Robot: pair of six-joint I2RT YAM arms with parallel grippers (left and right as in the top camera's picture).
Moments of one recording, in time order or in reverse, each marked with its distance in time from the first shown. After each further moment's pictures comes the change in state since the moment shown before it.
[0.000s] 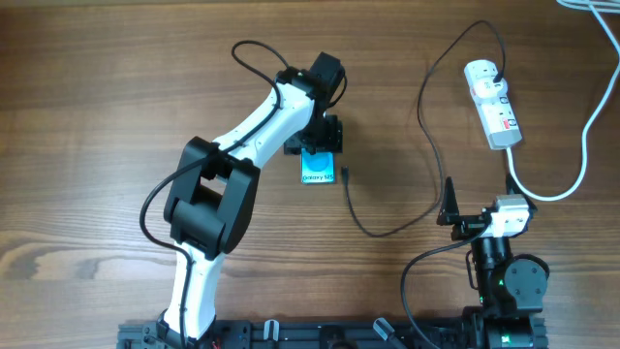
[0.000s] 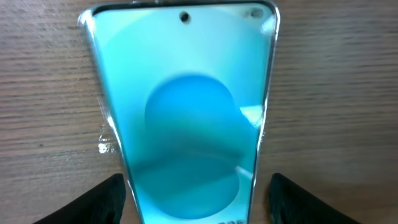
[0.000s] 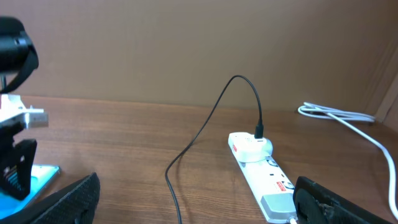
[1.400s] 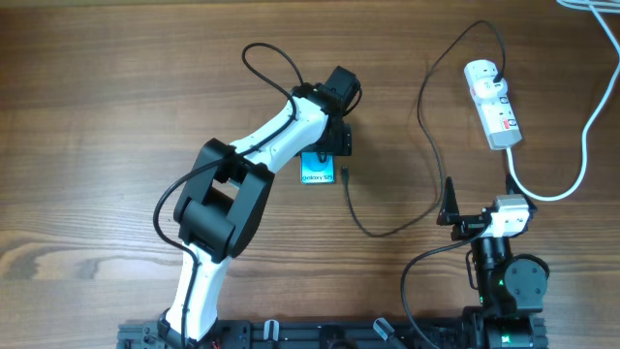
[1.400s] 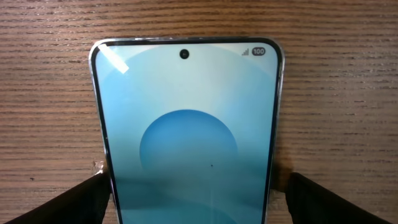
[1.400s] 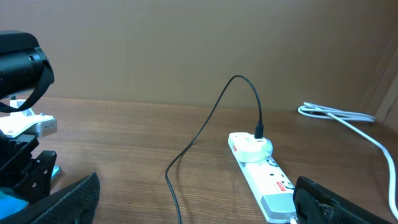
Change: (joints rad) left arm -0.062 0.018 -0.059 0.136 -0.179 -0.081; right arm 0.000 0.000 0.000 0.000 0.000 0.000
